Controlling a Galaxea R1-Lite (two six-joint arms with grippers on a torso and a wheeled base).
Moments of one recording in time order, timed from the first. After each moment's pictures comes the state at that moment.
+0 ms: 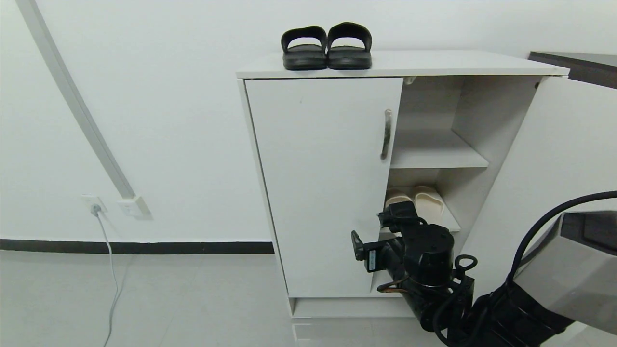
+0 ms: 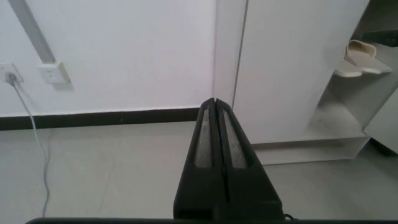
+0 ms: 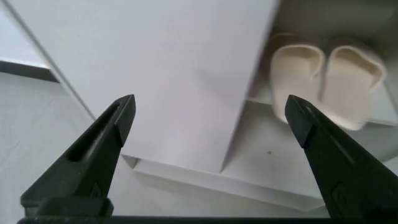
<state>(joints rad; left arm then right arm) 0.00 0.00 0.00 0.01 -0.02 0.01 0.80 2.09 -0.73 -1.23 -0.58 0.09</state>
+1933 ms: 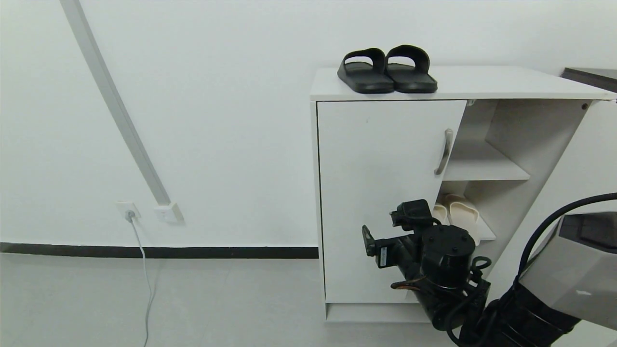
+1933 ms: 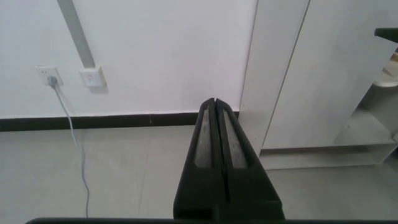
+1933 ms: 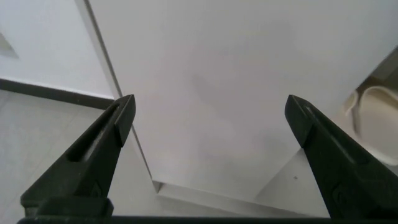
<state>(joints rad) 0.00 0.00 0.00 0.01 -0.01 0.00 0.76 2.09 -0.66 -1.37 -0.58 0.02</state>
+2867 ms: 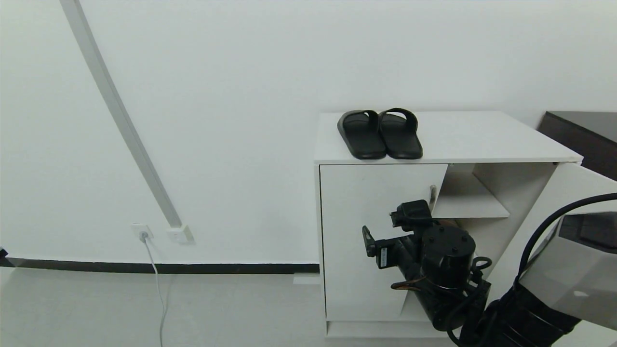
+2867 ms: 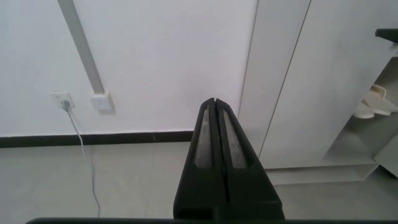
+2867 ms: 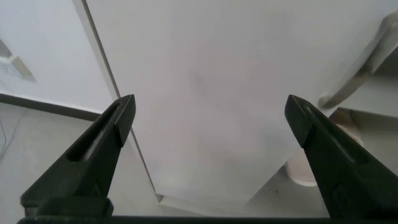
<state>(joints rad) 0.00 0.00 0.00 0.01 -0.01 0.00 0.77 2.09 -0.66 -1.37 -0.58 0.01</state>
